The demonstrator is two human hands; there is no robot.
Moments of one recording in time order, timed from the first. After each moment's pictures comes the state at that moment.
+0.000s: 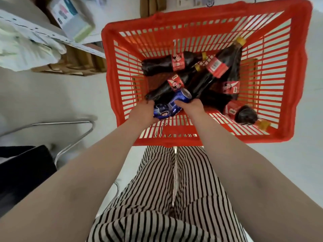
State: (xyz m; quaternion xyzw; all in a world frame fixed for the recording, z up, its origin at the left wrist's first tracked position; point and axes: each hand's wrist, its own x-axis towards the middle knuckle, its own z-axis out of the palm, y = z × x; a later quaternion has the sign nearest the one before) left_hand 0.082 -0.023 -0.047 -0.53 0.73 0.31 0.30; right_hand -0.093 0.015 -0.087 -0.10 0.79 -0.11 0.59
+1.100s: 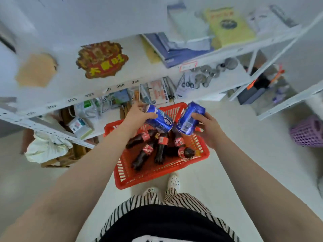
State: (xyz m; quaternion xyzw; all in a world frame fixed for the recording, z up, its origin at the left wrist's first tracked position) left_hand -0.033 -0.089 0.246 -0.55 0.54 0.62 -0.15; right_hand -0.226 0.059 0.248 -0.08 0.64 -0.56 0.52
